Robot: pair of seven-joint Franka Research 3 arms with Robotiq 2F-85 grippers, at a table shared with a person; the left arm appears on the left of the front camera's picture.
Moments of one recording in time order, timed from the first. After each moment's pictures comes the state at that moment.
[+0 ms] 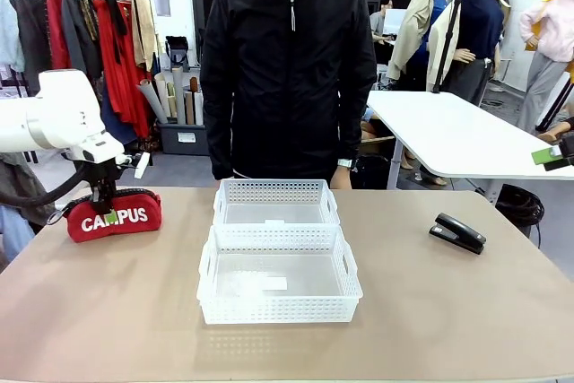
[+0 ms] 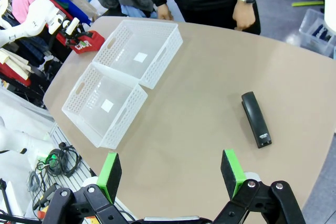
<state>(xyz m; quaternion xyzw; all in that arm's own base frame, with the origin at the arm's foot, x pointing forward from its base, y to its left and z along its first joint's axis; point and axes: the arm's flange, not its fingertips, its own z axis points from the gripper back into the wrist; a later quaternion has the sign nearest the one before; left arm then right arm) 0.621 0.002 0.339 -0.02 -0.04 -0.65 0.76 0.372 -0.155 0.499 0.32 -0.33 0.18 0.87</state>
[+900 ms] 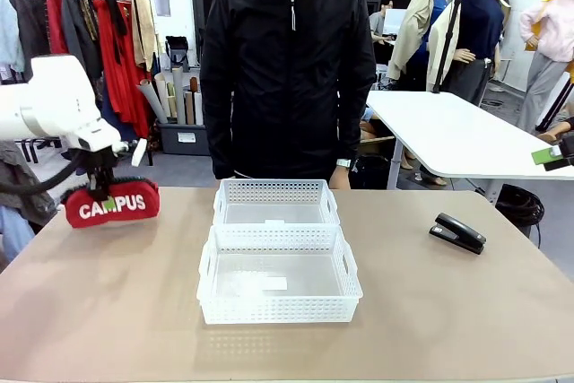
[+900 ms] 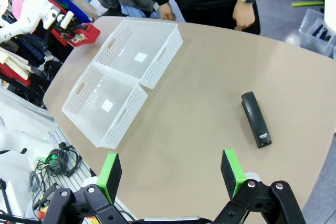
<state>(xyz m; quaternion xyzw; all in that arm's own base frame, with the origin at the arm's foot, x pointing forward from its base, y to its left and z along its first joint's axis) 0.622 0.008 0.390 0.00 -0.07 -0.65 0.76 0.372 -0.155 0.499 0.32 -0.33 0.18 0.87</state>
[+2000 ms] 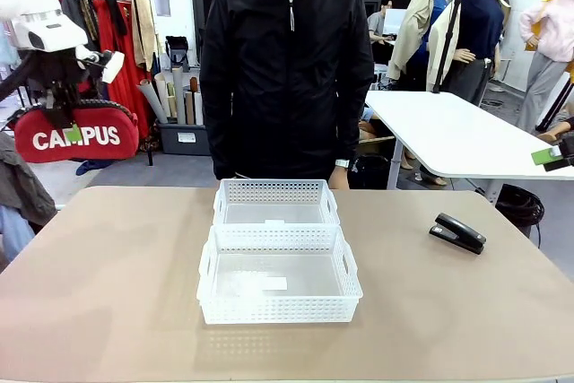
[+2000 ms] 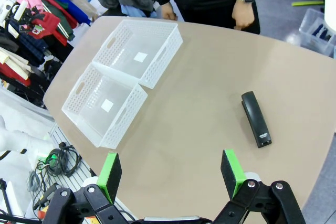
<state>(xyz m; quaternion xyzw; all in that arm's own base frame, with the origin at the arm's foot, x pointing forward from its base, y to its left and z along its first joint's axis) 0.520 -0.017 0.578 0.04 -0.06 -0.65 0.76 0.372 -0.155 0.498 0.32 -0.33 0.18 0.87</state>
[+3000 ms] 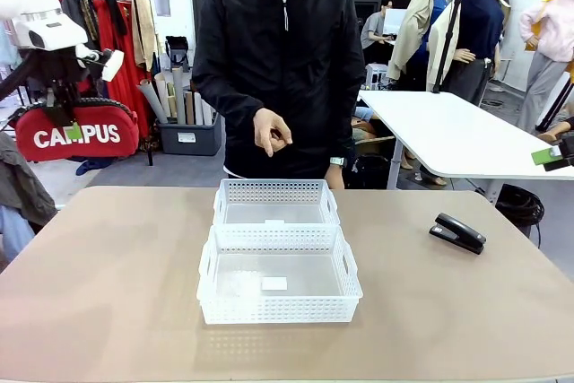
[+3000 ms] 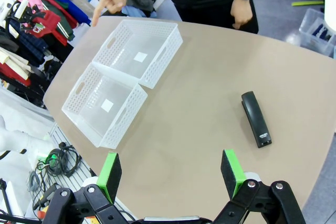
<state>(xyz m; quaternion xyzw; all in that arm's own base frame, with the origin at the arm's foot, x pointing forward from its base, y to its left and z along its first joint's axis) 0.527 -0.013 0.580 0.04 -0.06 -0.65 0.76 0.372 -0.155 0.498 0.32 -0.33 0.18 0.87</state>
